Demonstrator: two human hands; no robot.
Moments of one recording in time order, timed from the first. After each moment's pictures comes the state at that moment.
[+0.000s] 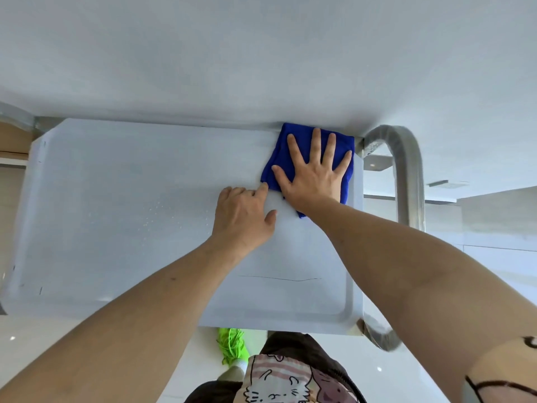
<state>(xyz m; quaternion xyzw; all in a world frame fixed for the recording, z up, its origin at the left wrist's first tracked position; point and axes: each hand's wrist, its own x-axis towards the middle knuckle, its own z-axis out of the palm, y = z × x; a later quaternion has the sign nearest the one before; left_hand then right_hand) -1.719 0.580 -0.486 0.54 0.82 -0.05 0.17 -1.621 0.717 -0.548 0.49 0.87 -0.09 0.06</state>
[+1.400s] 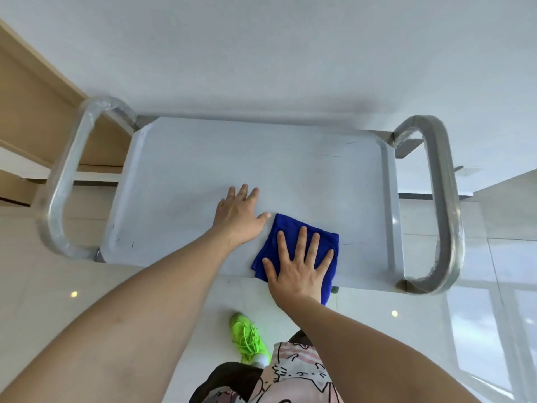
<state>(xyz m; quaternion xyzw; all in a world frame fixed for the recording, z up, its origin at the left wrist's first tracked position) -1.791 0.414 -0.464 0.48 0.83 -0.03 0.28 -1.606 0.374 -0.532 0.52 0.82 -0.15 0.15</state>
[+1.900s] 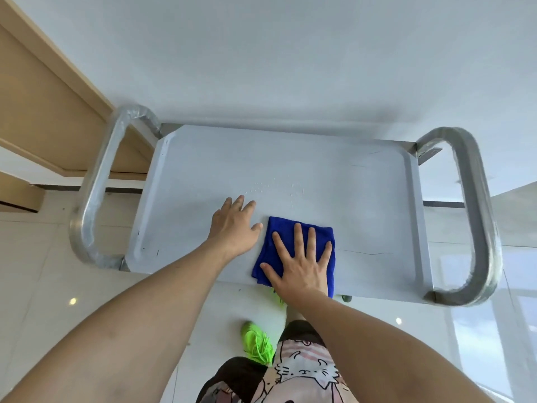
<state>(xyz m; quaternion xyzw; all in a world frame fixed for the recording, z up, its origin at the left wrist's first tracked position) -1.851 0.368 -0.468 0.50 0.83 -0.04 0.25 -1.660 0.371 -0.522 0.45 0.87 -0.16 0.15</state>
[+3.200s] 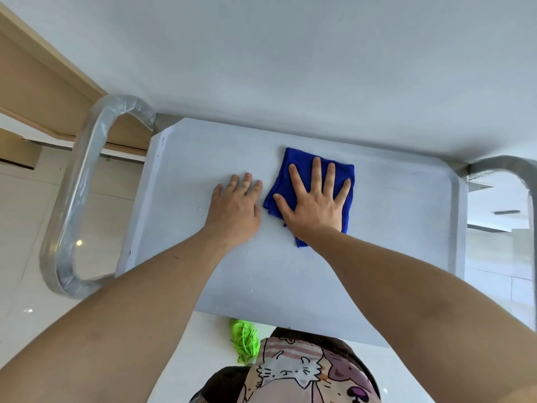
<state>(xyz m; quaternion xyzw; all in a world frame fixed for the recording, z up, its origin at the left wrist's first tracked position) -1.919 0.462 -0.499 0.50 0.83 -0.06 0.22 -1.775 0.575 -0.545 0.44 0.89 -0.11 0.09</state>
